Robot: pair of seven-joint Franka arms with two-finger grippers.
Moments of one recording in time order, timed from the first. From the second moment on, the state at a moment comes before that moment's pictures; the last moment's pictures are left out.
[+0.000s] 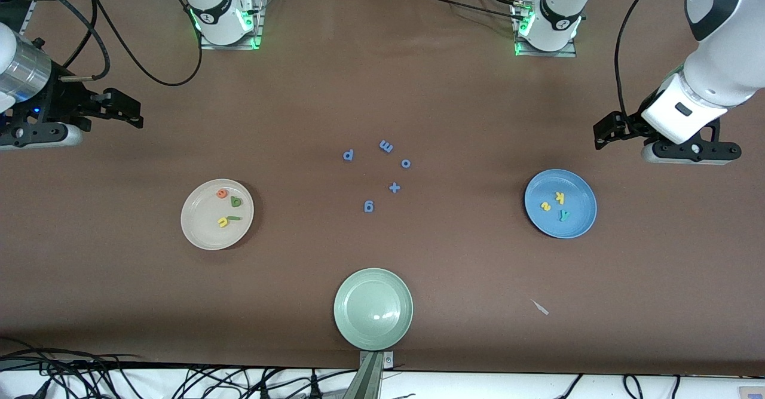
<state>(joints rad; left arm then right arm) 0.02 0.05 -0.14 -1.71 0.01 1.75 -0.11 0.13 0.11 -0.03 -1.48 0.02 1.52 0.02</state>
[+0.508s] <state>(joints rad) 0.02 0.05 -0.14 -1.71 0.01 1.75 -0.11 0.13 0.11 -0.03 -1.48 0.02 1.51 0.02</state>
